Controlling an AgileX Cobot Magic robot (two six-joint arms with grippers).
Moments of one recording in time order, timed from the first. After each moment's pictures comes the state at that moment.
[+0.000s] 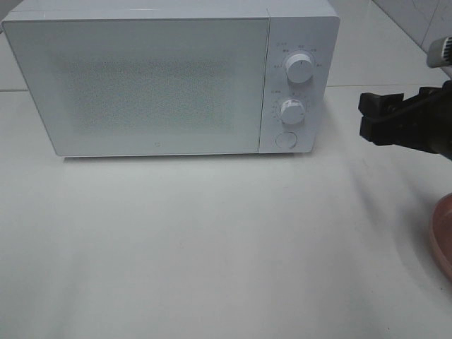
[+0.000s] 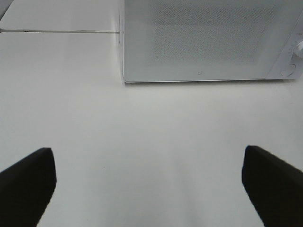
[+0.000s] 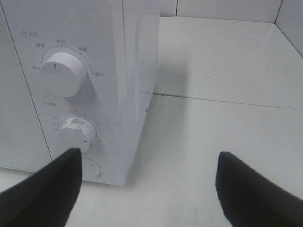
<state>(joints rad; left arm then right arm) 0.05 -0.01 -0.50 -0.22 1.04 0.13 0.30 1.37 -0.34 0.20 -0.75 -0.16</state>
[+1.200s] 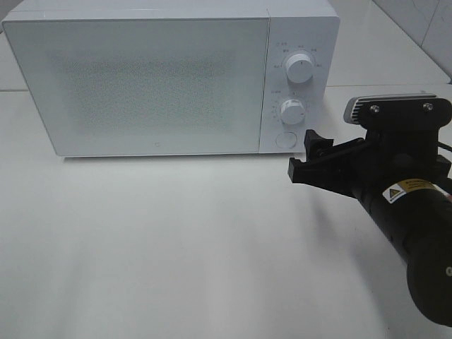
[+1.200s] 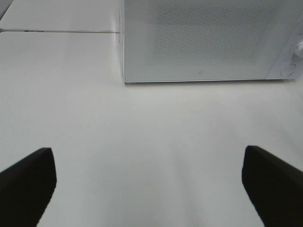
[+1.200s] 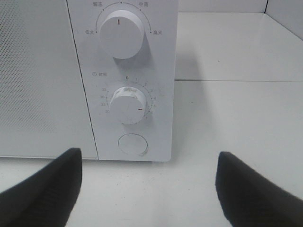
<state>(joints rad) 0.05 -0.01 -0.50 -0.22 1.04 0.13 0.84 1.66 -0.34 0.83 -1.18 -0.24</state>
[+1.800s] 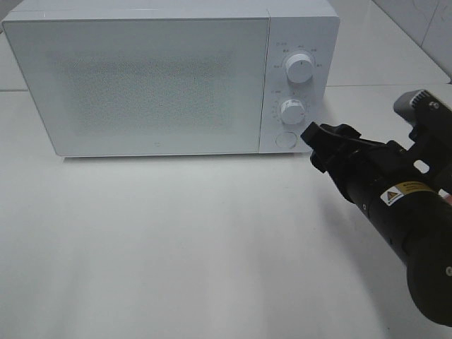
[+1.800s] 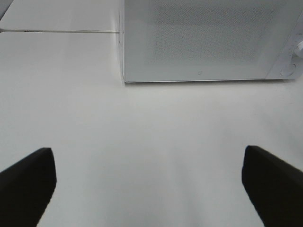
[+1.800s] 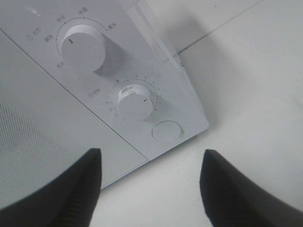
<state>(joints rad) 0.05 -0.01 -0.50 -0.22 1.04 0.13 0.84 1.66 -0.34 0.83 -1.14 0.42</state>
